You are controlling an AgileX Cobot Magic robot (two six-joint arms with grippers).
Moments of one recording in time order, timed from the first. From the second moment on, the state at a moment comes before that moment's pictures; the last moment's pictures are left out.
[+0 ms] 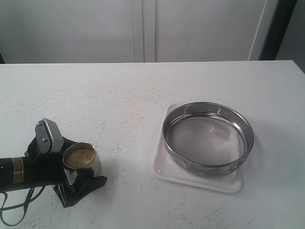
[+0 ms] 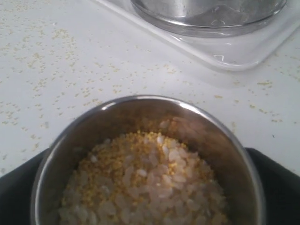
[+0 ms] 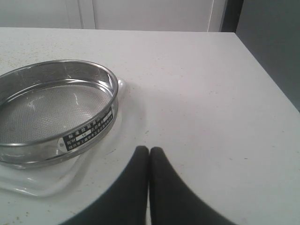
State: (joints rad) left arm -0.16 1.90 -0.45 1.00 -1.03 -0.18; right arm 0.04 0.01 -0.01 -0.07 0.36 0.09
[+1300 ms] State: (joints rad) left arm -0.16 1.90 -0.45 0.97 -0.97 -0.17; right arm 0.04 0.01 -0.01 -0.07 0.36 0.09
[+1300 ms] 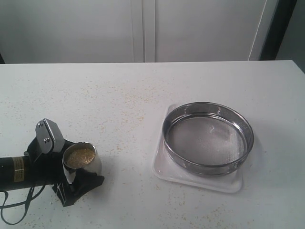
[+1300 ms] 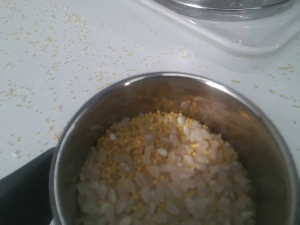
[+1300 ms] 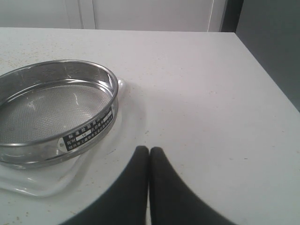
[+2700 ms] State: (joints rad) left arm -0.16 1.90 -0.45 0.94 -0.97 -0.17; right arm 0.04 0.01 -0.01 -0.07 0.36 0.09
